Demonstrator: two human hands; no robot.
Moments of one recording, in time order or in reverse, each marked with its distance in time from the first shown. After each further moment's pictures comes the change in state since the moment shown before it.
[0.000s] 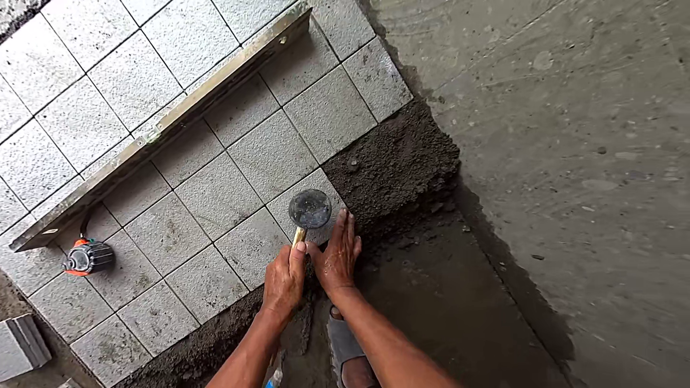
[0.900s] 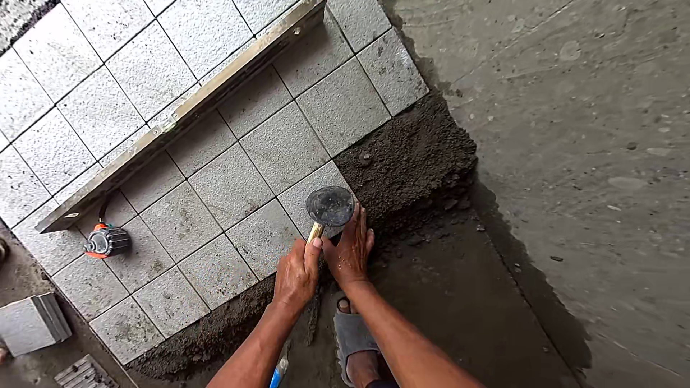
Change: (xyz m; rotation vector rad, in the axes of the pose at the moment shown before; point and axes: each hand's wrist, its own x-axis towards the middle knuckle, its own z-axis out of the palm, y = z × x) left_hand -0.012 0.007 -0.003 0.106 0.000 0.034; right_hand 0.000 0.009 0.004 -0.011 0.018 -0.041
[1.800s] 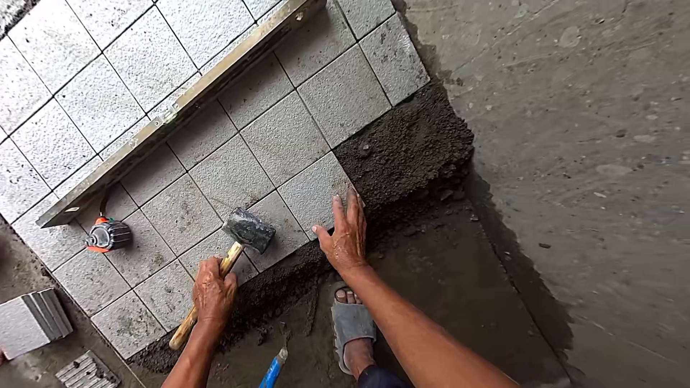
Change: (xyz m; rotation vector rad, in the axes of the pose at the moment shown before) left_hand -0.040 -0.112 -0.094 0.435 0.259 -0.195; right_hand 0.012 -0.006 -0.011 -0.024 -0.054 -0.139
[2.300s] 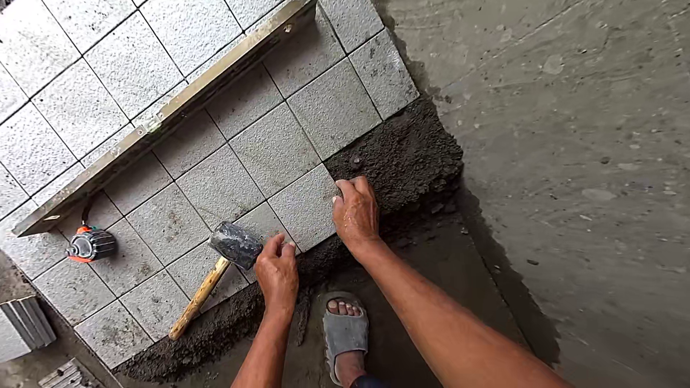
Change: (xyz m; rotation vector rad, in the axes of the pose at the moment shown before) left_hand -0.005 0.163 0.031 -0.642 0.028 -0.154; right_hand 0.073 -0.006 -0.054 -0.035 -0.016 0.029
